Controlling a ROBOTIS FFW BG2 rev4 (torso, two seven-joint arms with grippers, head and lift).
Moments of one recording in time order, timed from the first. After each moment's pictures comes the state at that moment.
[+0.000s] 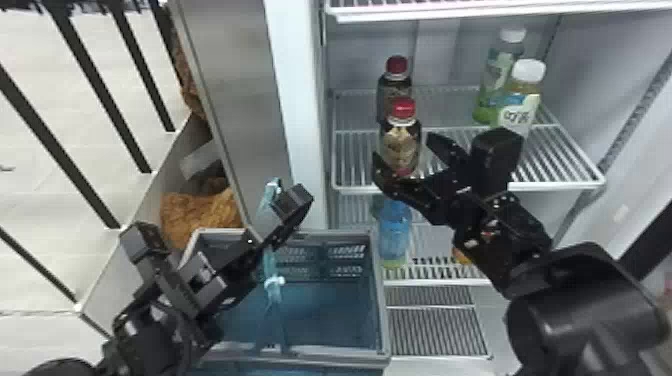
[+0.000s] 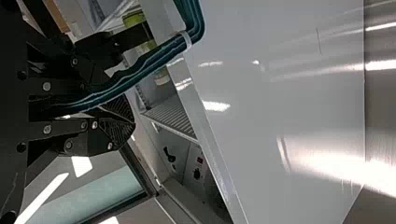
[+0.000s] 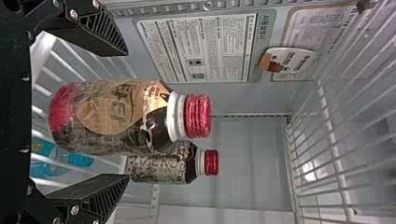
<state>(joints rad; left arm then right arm) 0.23 0.10 0.25 -1.88 1.33 0.93 -0.73 -0.09 -0.15 0.28 -1.73 -0.17 0.23 0.20</state>
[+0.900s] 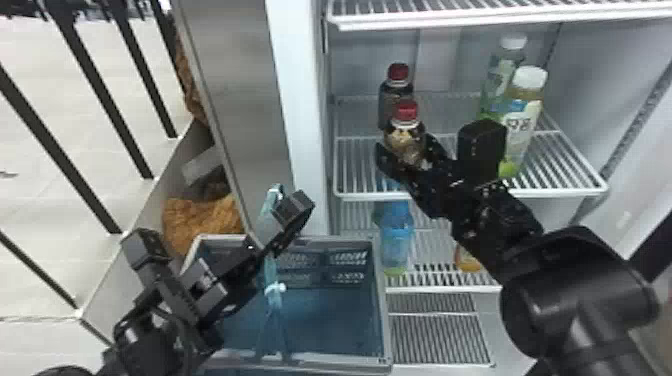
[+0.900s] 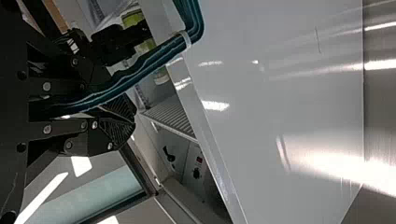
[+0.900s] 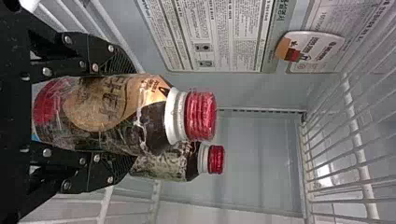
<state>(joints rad) 0.23 0.10 0.25 -1.88 1.33 0.93 -0.73 -0.18 -0.13 0.29 -1.66 -0.12 0.28 0.19</state>
